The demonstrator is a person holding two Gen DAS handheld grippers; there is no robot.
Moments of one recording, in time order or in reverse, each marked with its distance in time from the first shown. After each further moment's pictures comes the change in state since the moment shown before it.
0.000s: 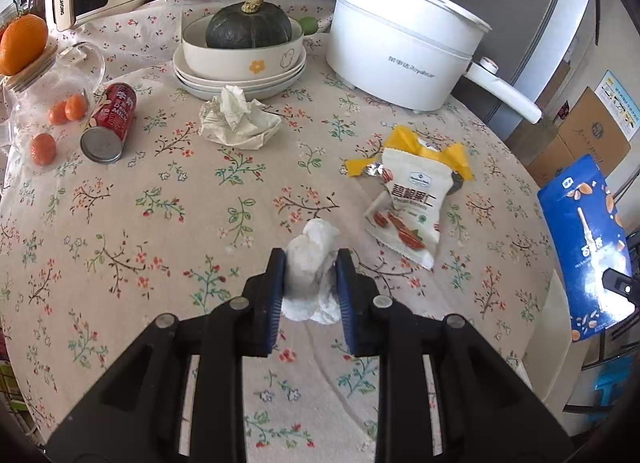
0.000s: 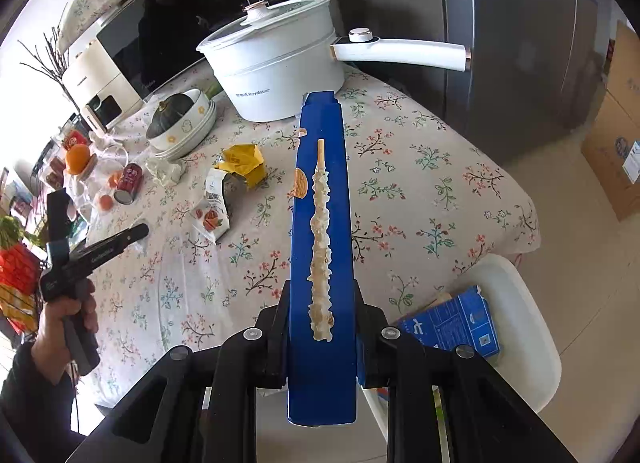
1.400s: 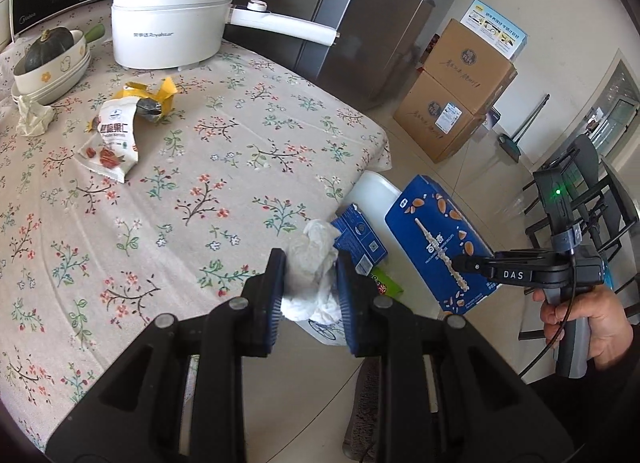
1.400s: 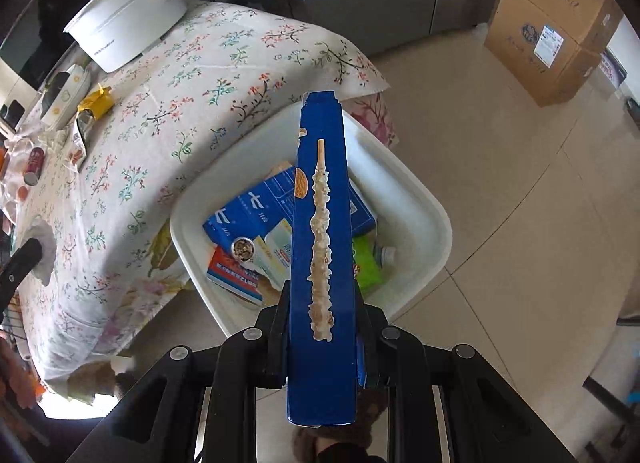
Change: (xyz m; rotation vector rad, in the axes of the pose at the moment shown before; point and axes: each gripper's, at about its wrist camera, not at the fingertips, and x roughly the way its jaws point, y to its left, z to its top) left arm -0.035 -0.198 -0.087 0.224 0.052 -0.342; right arm -0.011 -0.142 -0.105 0.209 0.232 -0.230
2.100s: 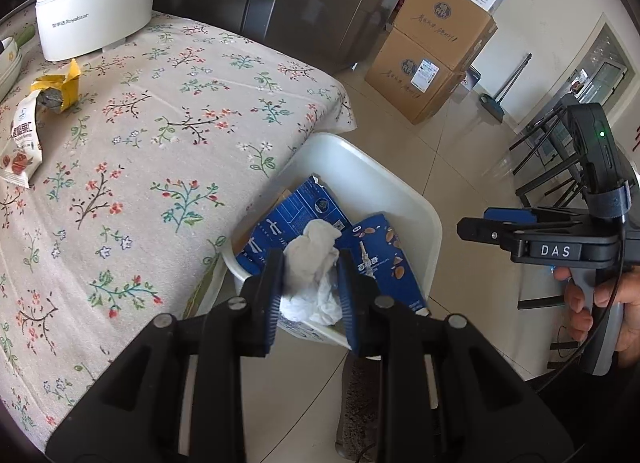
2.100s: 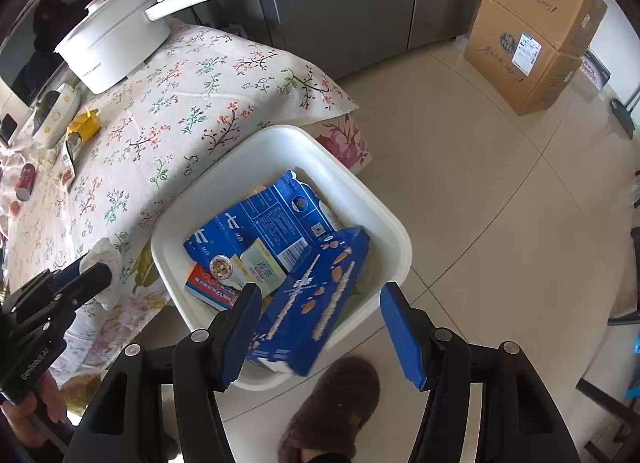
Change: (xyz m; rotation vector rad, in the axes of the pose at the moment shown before) left arm 0.063 -0.048 -0.005 0.091 0.105 -0.058; right arm -0.022 -0.024 0.002 0.020 -0.084 -0.055
